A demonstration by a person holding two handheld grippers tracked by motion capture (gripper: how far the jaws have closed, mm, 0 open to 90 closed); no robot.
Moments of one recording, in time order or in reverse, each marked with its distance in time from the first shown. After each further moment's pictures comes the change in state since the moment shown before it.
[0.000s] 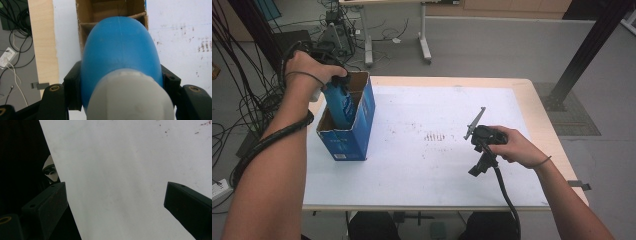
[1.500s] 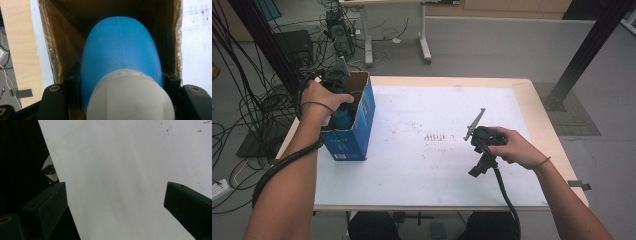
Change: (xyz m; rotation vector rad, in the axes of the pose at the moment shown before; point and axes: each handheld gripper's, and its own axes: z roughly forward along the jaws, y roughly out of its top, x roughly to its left) left arm -0.003 -0.018 0.072 0.032 -0.021 0.014; right arm -0.001 -0.001 0.004 -0.003 0.002 0.001
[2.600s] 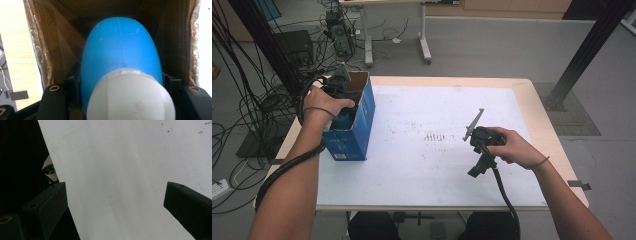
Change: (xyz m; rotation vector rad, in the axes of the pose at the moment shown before) left arm 0.000 -0.003 0.013 -0.001 -0.003 0.003; right arm 0.000 0.002 0.001 0.007 0.000 0.000
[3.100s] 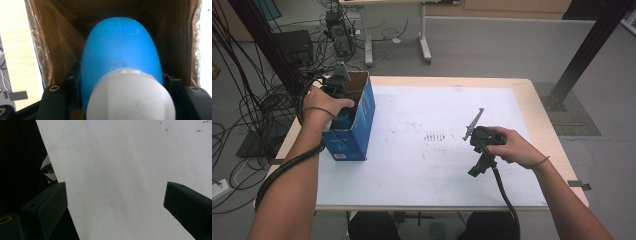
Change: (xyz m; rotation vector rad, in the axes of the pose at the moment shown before) left arm 0.002 0.000 0.000 -0.001 -0.005 -0.005; right arm -0.001 0.000 0.000 0.008 -0.009 0.004
